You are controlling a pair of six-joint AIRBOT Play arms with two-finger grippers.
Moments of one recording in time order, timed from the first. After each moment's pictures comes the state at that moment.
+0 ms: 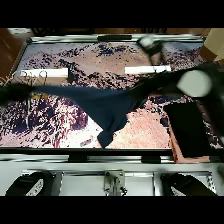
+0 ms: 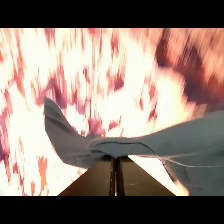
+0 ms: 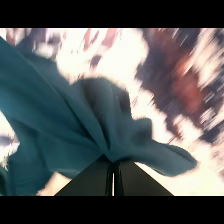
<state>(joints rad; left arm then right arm) -0.06 -0.72 1.19 1.29 -1.05 -1.54 0.47 -1.08 1.48 -1.42 1.22 1.44</state>
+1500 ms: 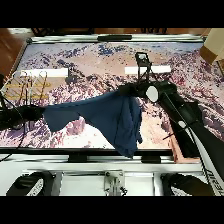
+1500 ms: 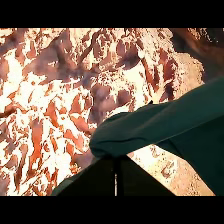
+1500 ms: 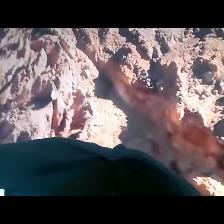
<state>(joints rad) -0.04 -0.64 0.86 1.31 -1.07 -1.58 0.47 -1.33 1.23 -1.41 0.68 1.79</state>
